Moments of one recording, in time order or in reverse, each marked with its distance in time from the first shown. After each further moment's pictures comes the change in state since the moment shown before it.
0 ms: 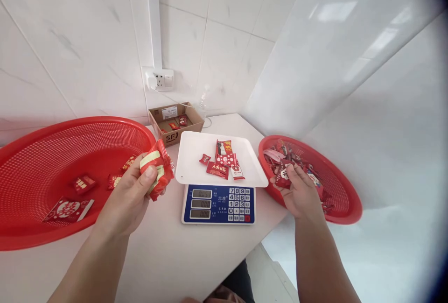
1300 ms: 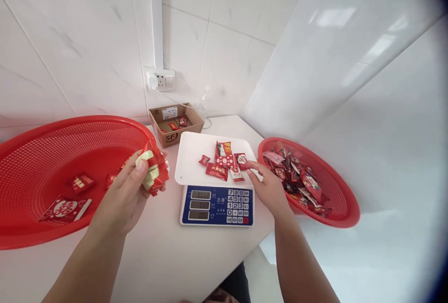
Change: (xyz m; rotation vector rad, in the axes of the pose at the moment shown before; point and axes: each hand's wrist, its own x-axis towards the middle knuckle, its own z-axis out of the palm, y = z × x) left_hand -0.001 0.001 -0.002 -0.092 0.013 0.065; right_hand 0.003 0.026 0.028 -0.965 -0.268 -0.438
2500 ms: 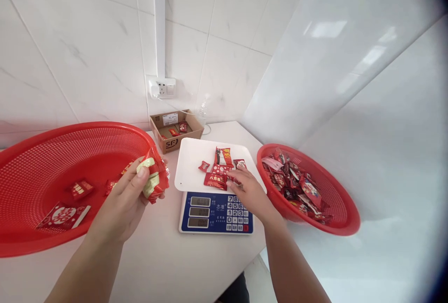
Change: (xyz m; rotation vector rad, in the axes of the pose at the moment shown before) left_hand -0.002 0.003 0.000 0.034 0.024 -0.012; right_hand 0.007 -0.015 0.024 -0.055 -0.219 -0.189
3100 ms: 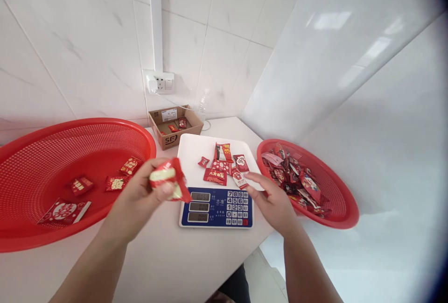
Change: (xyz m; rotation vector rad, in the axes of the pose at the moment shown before) left_hand -0.006 -0.008 0.008 0.277 -0.125 0.111; right_hand -0.044 -0.017 -0.039 0.140 0.093 0.087
